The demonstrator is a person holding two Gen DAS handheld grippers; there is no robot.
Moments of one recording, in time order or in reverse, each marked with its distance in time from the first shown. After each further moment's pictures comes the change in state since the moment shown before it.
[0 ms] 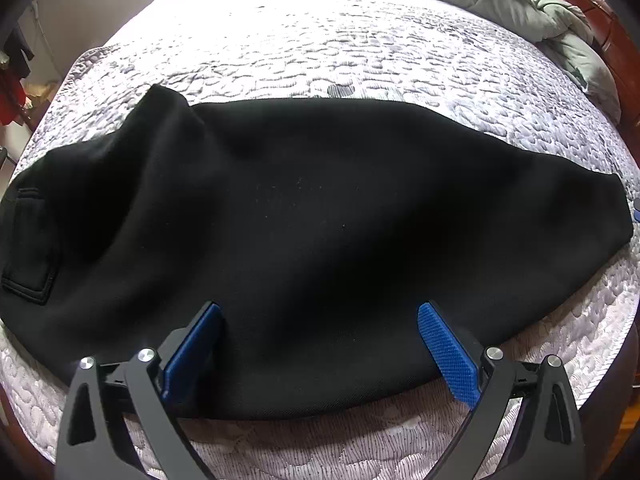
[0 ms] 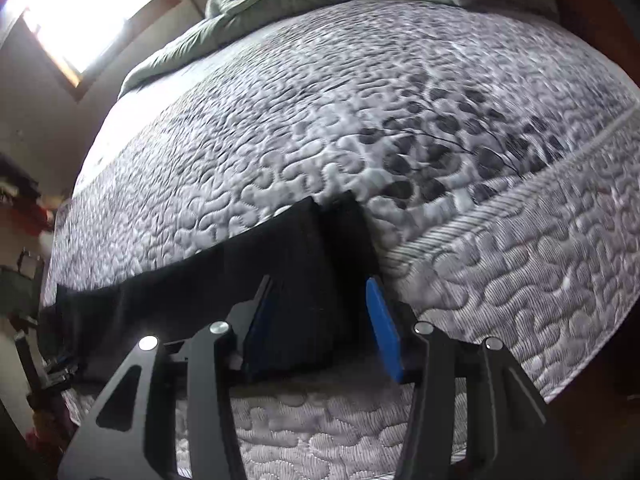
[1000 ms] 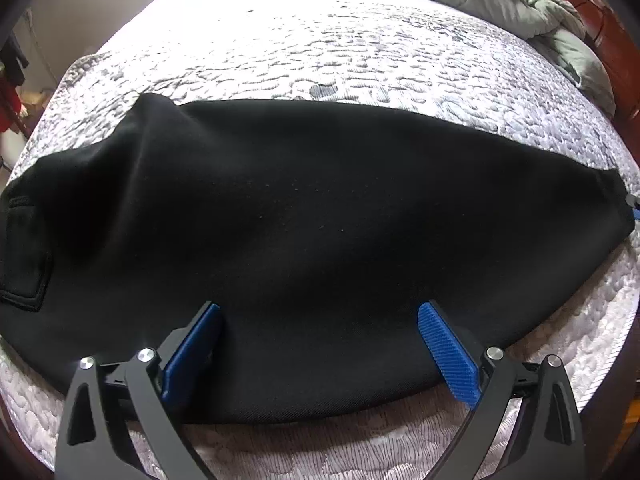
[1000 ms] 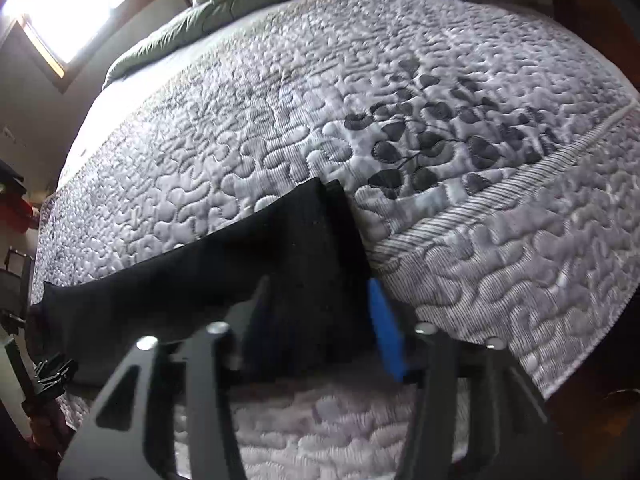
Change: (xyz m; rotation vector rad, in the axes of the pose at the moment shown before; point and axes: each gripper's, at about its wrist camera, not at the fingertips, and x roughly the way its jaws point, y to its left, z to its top) left arm 0.003 -0.009 0.001 0.013 -0.018 -0.016; right arm 0.003 0.001 -0.005 0.044 0.022 -0.055
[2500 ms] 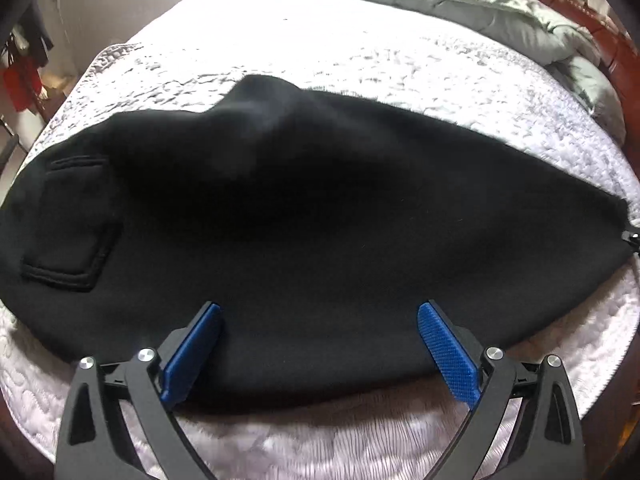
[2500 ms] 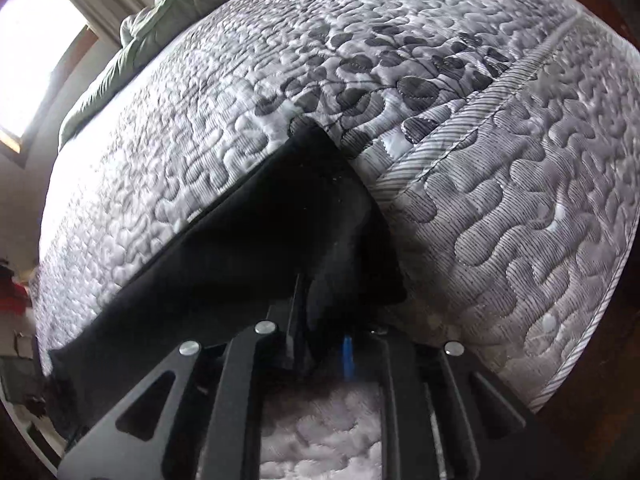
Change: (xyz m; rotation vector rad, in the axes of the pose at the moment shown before) left arm -0.014 0.028 -0.011 -0.079 -0.058 0.010; right arm 0.026 -0.033 0.014 0.265 0.007 -0.055
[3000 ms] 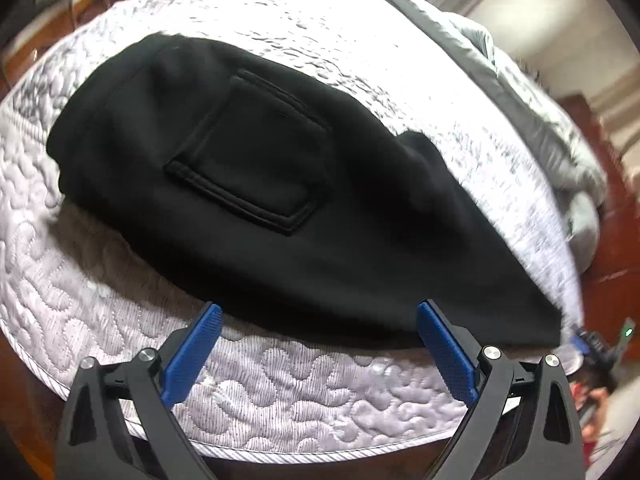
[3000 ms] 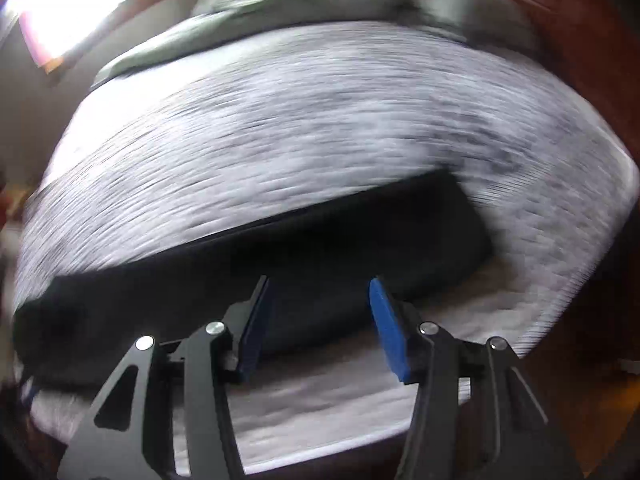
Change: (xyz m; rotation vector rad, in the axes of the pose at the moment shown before) left arm -0.062 0.157 -0.035 -0.447 0.031 -0.232; right arm -0.075 0.159 -0.085 -0.368 -0.079 -0.024
